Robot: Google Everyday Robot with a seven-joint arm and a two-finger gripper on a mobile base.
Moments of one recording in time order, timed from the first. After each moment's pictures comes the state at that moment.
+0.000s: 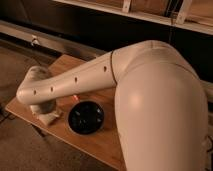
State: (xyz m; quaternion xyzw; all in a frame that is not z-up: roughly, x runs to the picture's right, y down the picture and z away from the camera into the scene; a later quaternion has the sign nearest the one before) arm -0.282 0.120 0.683 -0.27 0.08 0.65 0.71
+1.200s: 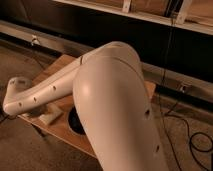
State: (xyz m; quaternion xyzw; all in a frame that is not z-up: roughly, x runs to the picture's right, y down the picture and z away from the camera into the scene) arm -0.327 0.131 0.724 -0.21 0.07 0.57 0.79
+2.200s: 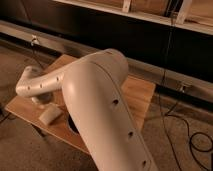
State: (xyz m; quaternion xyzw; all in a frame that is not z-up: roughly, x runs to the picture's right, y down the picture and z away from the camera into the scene) arm -0.303 0.086 0.810 -0.19 0.13 0.64 0.73
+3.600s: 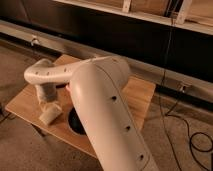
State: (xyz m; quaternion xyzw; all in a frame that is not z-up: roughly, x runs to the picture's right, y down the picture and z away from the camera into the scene) arm -0.298 0.108 0.807 -0.32 0.21 0.61 0.69
